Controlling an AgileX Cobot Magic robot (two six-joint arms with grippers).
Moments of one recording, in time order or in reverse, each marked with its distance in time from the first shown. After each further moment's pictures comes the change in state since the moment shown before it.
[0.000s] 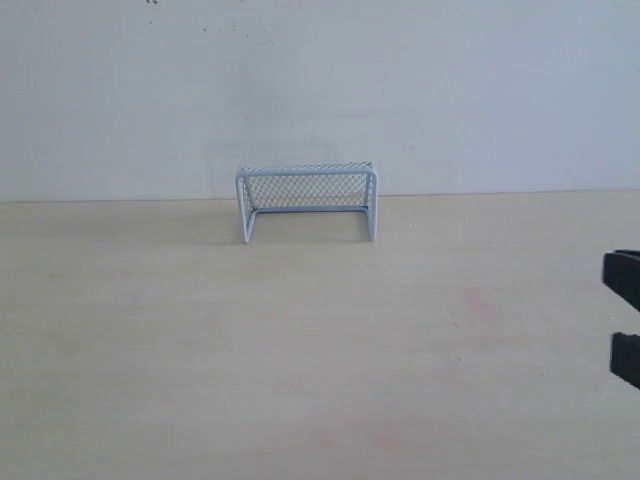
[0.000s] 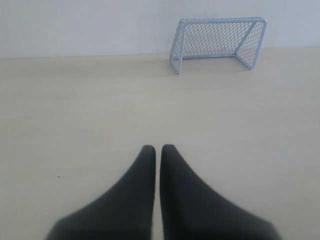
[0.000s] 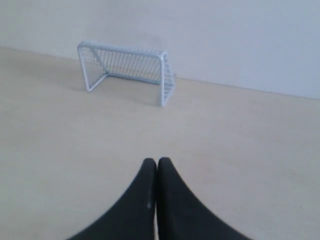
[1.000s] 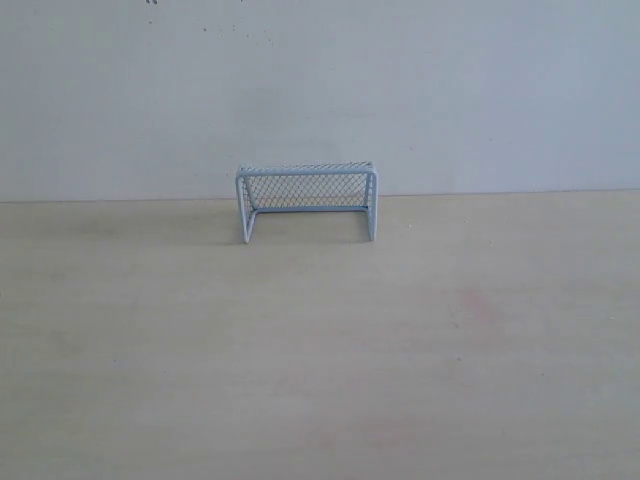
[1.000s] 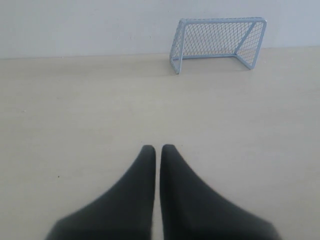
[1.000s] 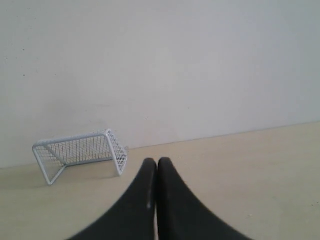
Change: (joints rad) left arm 0.000 0.000 0.000 0.000 0.000 0.000; right arm -0.361 -0.572 0.170 0.014 0.151 0.182
